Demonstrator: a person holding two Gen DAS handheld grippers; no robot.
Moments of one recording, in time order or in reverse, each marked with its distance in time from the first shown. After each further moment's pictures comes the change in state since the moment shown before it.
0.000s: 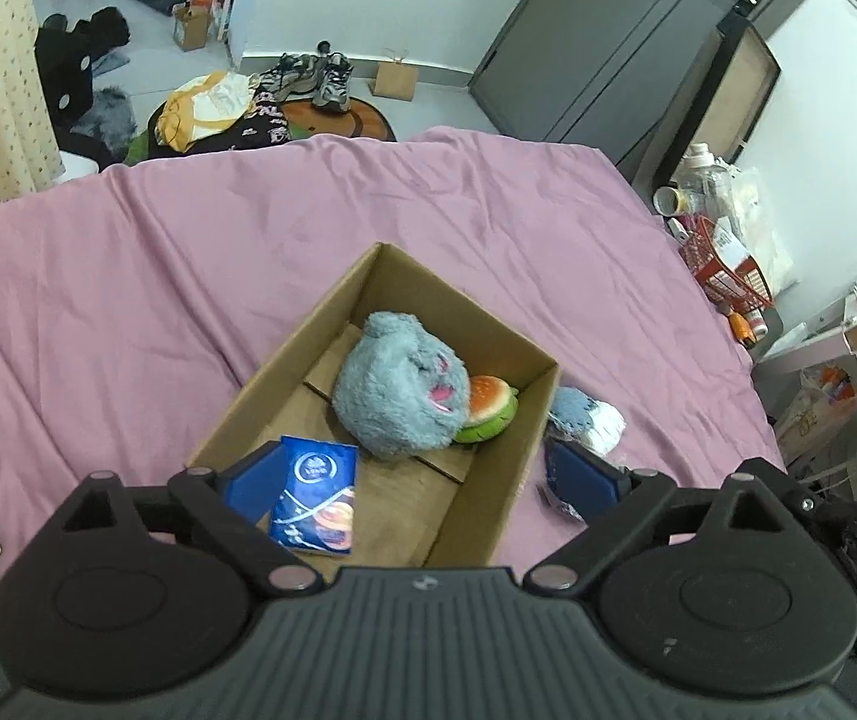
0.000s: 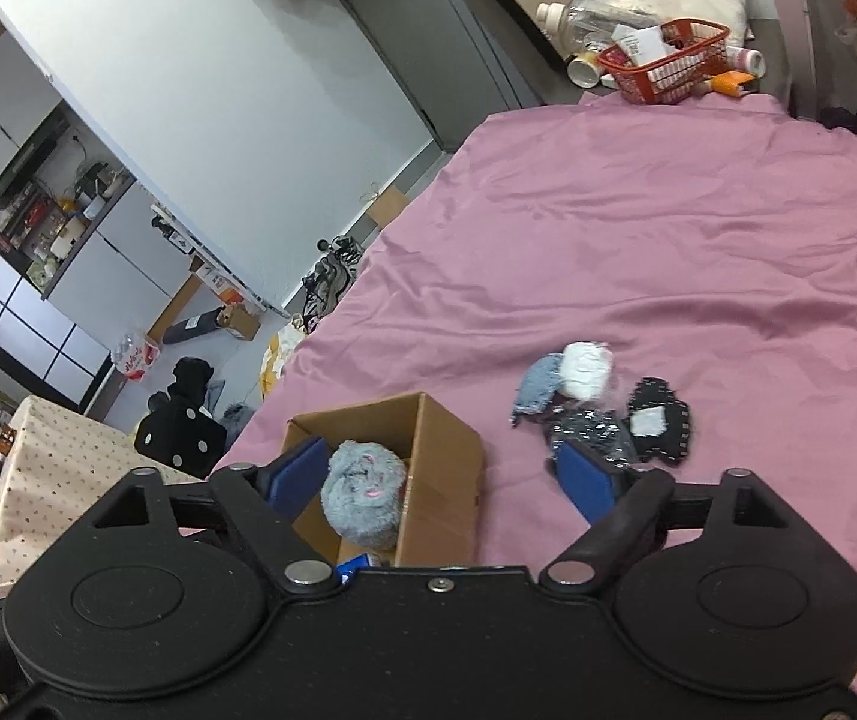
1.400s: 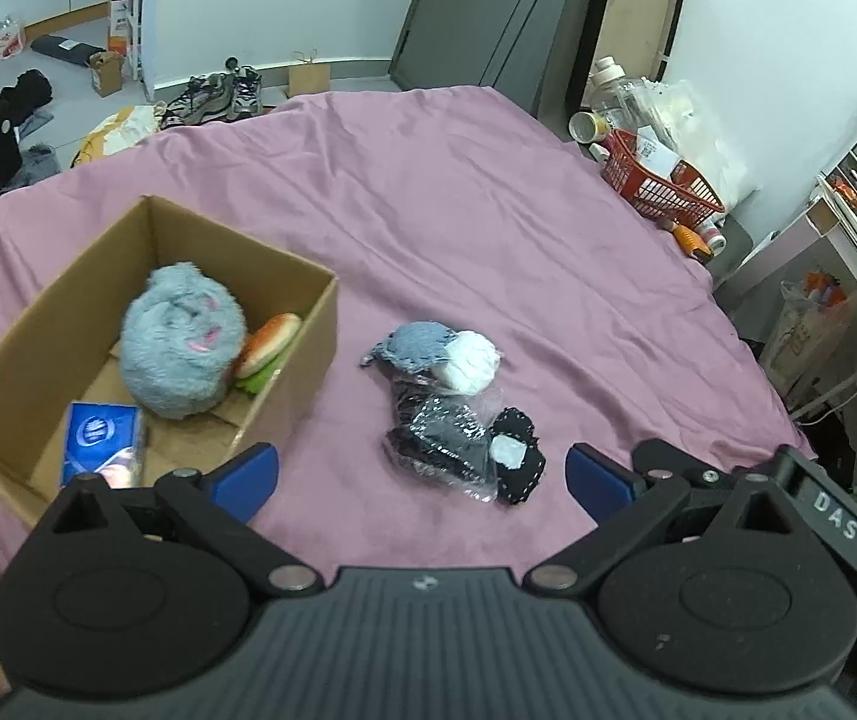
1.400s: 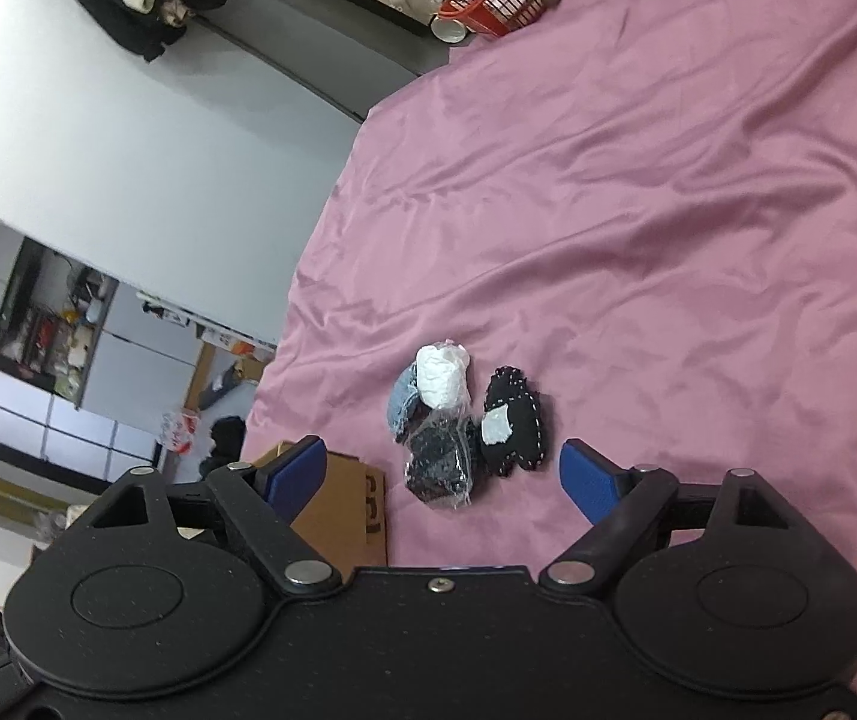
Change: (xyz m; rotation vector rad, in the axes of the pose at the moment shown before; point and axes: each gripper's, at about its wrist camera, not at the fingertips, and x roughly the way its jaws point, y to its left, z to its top) left arm 0.060 -0.136 -0.063 0.176 -0.016 0.015; right arm 0.032 -0.160 0.004 0.313 0.046 0.128
